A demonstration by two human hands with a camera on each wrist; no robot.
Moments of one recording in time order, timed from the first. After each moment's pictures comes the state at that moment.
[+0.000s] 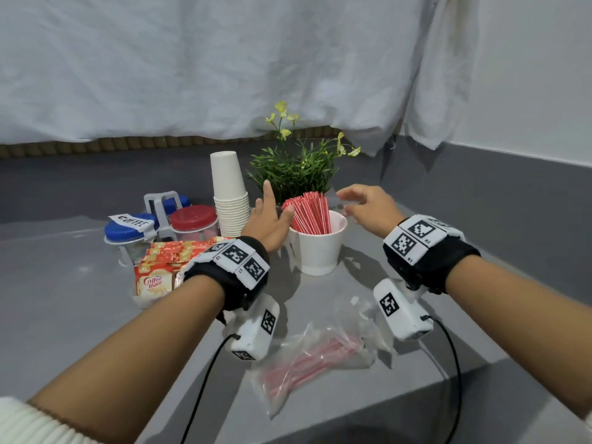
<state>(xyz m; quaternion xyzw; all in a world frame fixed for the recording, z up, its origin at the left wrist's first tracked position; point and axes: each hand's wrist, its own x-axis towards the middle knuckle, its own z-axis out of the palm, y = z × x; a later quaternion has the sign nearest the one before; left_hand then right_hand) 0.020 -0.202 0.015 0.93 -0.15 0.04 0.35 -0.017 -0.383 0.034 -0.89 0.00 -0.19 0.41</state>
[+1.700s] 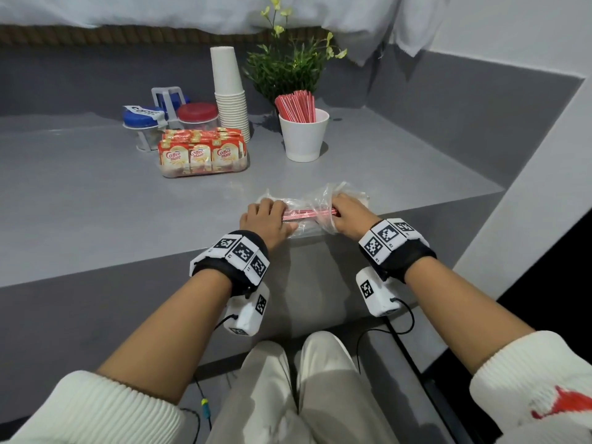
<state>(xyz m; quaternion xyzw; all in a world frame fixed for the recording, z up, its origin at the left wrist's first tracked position) -0.170 -0.165 -0.086 0.97 -0.19 -0.02 0.13 -0.182 -0.345 -0.087 -0.98 -0.02 0.00 0.21</state>
